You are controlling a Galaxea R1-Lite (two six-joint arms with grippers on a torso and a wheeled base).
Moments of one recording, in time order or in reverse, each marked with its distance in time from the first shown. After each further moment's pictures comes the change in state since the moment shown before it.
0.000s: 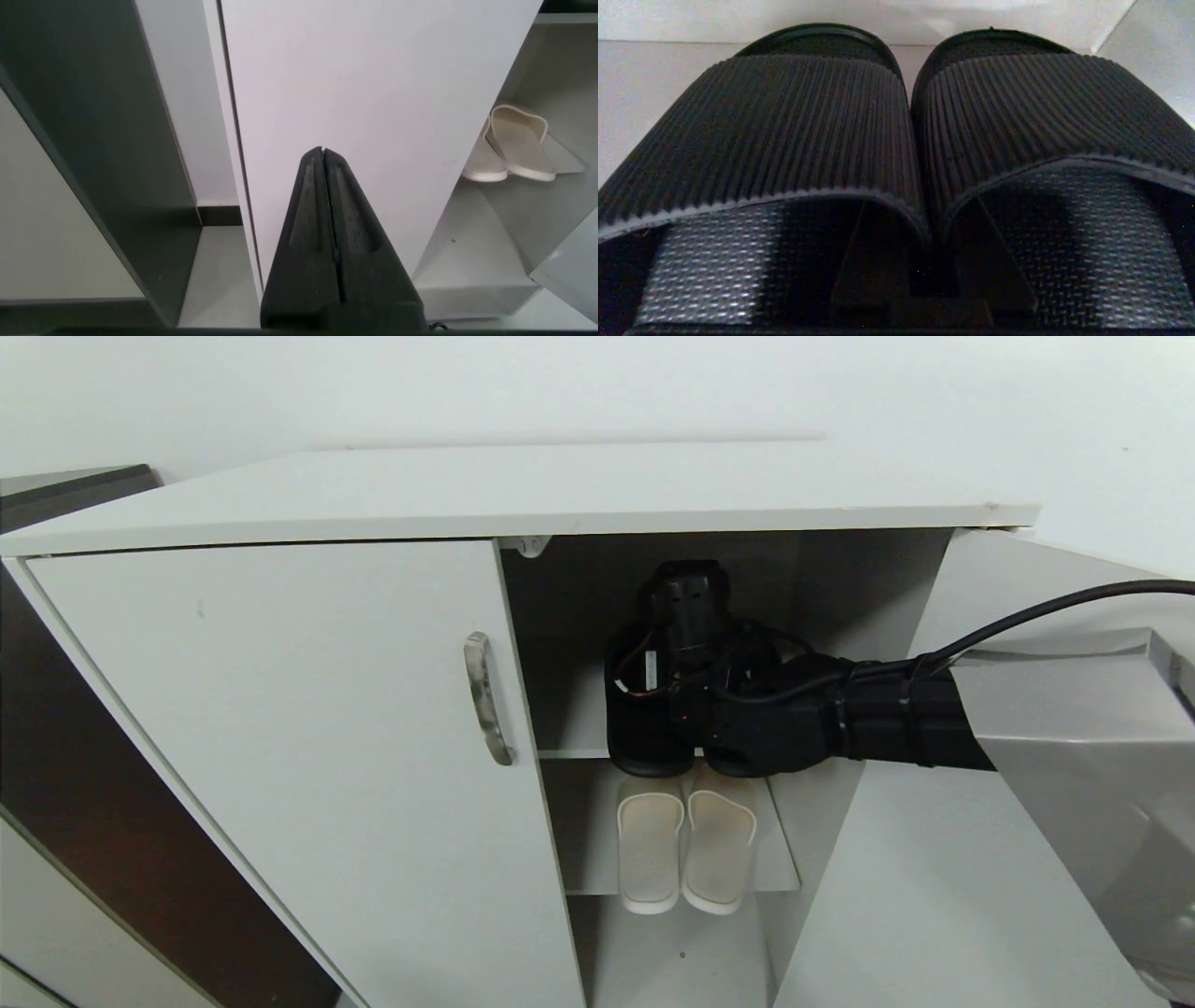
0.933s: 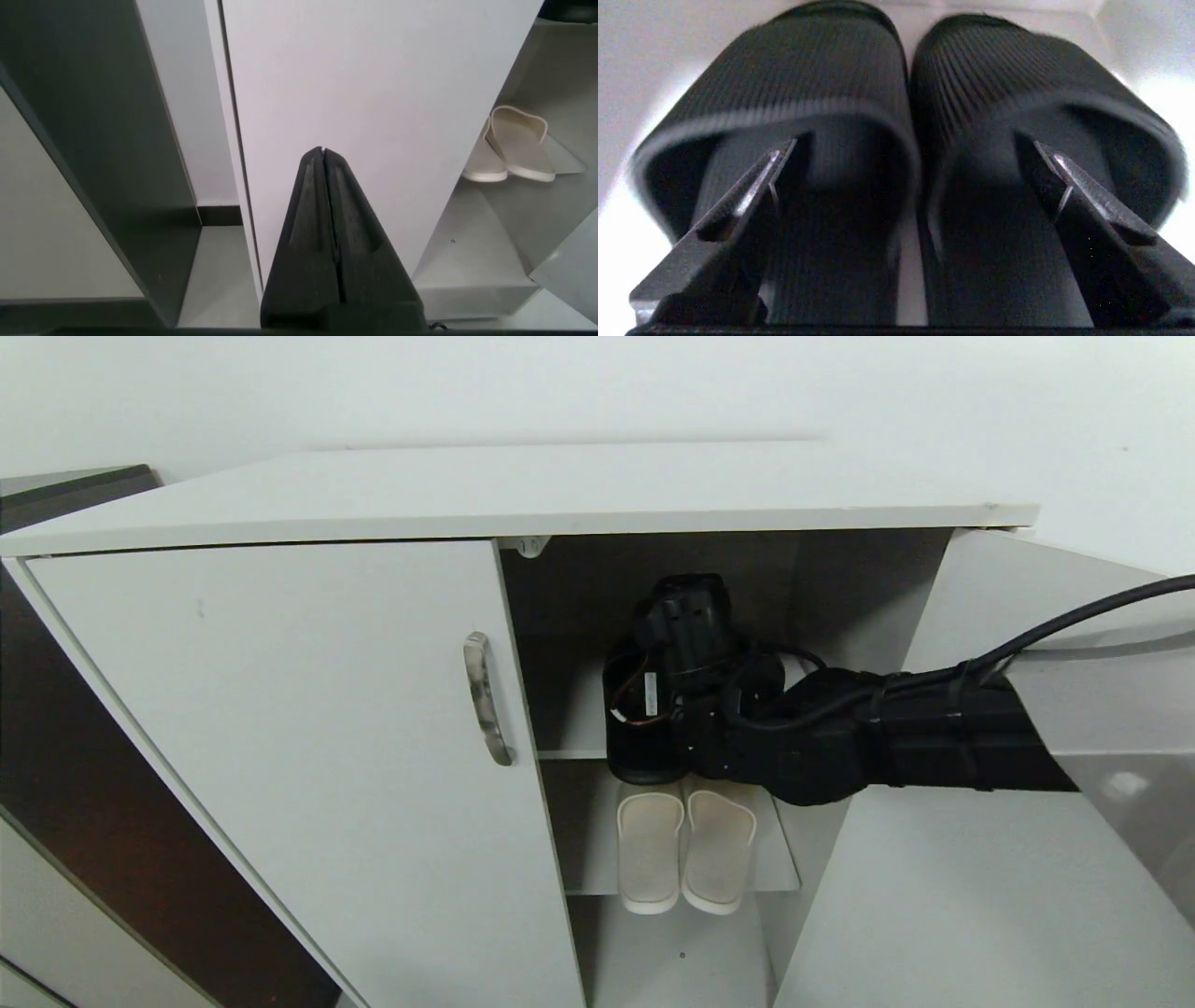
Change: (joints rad) left arm 0.000 0.000 0.000 0.000 0.000 -0.001; right arm 0.065 -0.110 0.192 -0.013 -0.034 0.040
